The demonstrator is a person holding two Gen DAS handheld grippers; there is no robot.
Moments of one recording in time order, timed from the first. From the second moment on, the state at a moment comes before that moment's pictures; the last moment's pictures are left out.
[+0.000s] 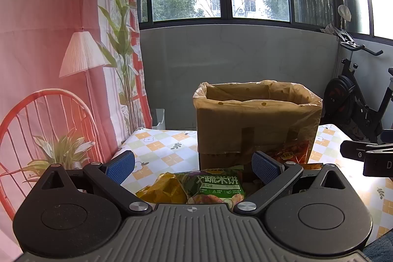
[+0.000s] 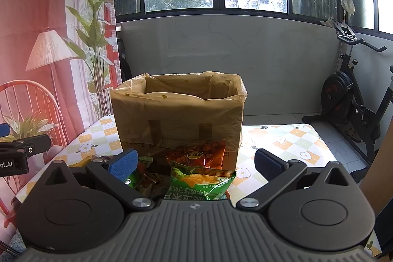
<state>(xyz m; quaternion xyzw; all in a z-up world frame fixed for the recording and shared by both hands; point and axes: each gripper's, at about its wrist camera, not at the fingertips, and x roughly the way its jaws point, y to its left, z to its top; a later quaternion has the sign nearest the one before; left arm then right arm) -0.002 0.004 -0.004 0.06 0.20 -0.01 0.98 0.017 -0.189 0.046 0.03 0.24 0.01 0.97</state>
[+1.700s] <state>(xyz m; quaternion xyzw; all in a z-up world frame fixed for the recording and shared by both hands) -0.002 0.007 -0.006 0.05 0.20 -0.01 0.98 0.015 -0.190 0.049 0.03 0.23 0.01 0.97</state>
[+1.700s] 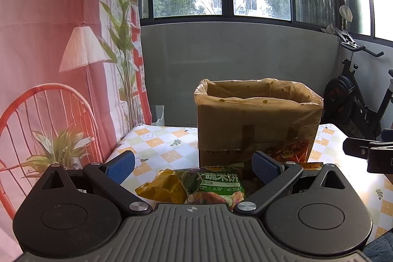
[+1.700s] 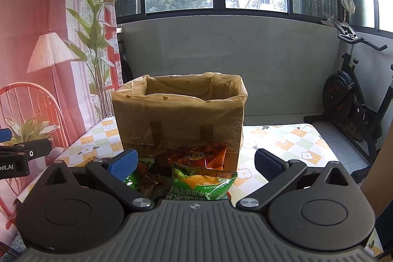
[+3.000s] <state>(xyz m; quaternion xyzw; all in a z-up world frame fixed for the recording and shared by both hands) 0.086 0.048 -0.040 0.01 0.21 0.02 0.98 0.099 -0.203 0.012 0.00 0.20 0.03 0.98</state>
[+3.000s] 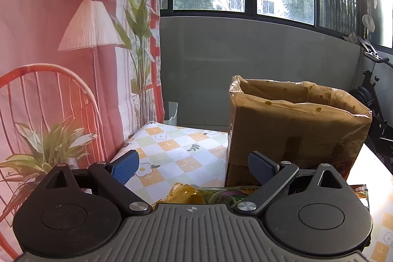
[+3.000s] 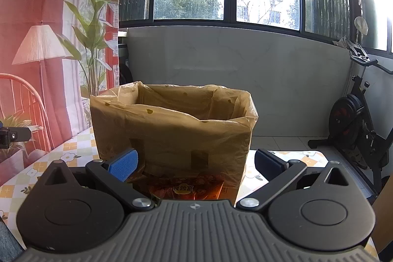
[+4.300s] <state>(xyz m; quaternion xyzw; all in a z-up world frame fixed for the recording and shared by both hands) 0.109 0.020 -0.120 0.02 0.29 -0.03 0.96 0.115 -0.201 -0.071 0.09 0.34 0.01 0.94</state>
